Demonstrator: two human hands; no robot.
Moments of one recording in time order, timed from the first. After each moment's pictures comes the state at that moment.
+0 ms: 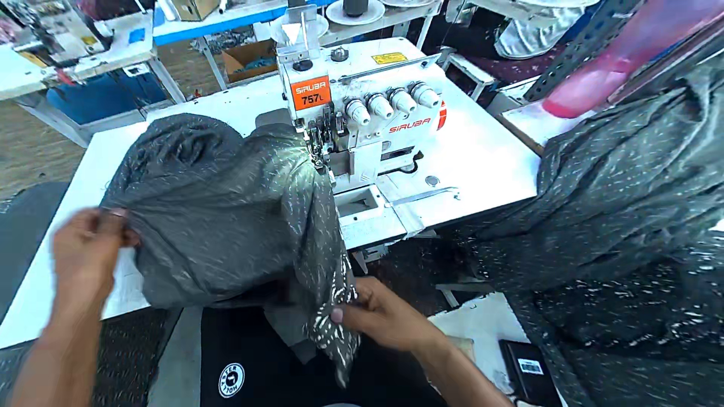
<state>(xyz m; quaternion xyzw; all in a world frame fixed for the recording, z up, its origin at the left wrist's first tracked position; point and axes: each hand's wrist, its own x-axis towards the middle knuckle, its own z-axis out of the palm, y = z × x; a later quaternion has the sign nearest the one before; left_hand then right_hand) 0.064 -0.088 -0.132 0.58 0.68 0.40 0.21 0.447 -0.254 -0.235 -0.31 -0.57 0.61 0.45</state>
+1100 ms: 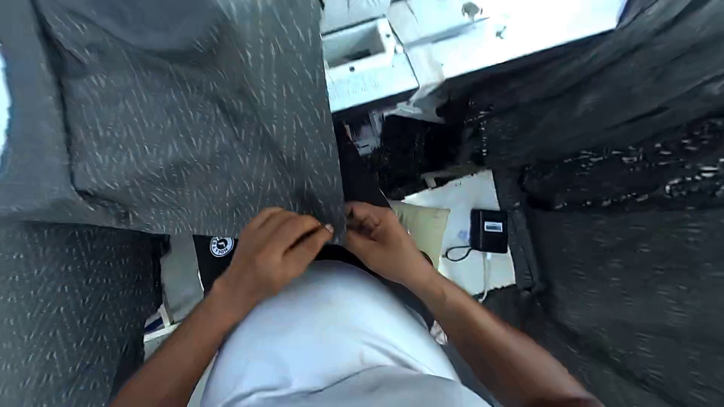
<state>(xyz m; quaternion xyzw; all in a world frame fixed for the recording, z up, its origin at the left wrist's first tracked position) 0.204 -0.301 -0.244 0.92 0.22 0.29 0.11 0.423 -0.363 -0.259 -0.48 -0.52 0.54 0.46</state>
